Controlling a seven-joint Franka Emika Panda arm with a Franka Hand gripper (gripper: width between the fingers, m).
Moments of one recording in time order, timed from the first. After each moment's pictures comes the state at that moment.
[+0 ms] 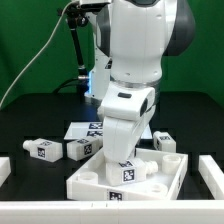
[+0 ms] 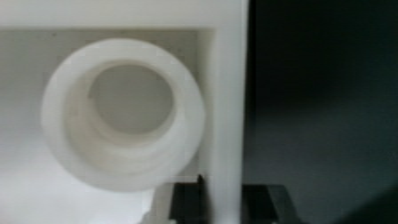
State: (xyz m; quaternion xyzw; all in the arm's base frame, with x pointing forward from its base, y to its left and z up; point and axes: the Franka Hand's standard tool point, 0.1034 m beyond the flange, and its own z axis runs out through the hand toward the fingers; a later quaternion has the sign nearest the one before) arm 0.504 0.041 0.014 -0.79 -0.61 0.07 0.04
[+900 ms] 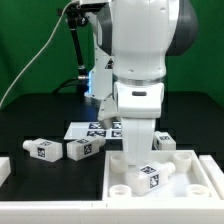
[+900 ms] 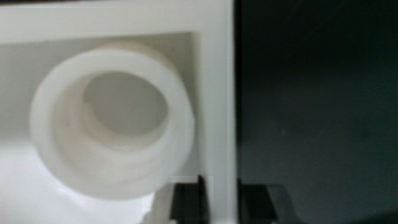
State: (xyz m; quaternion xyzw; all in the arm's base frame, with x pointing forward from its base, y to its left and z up) arm 0.528 0.056 0.016 -0.71 -0.70 0.05 0.04
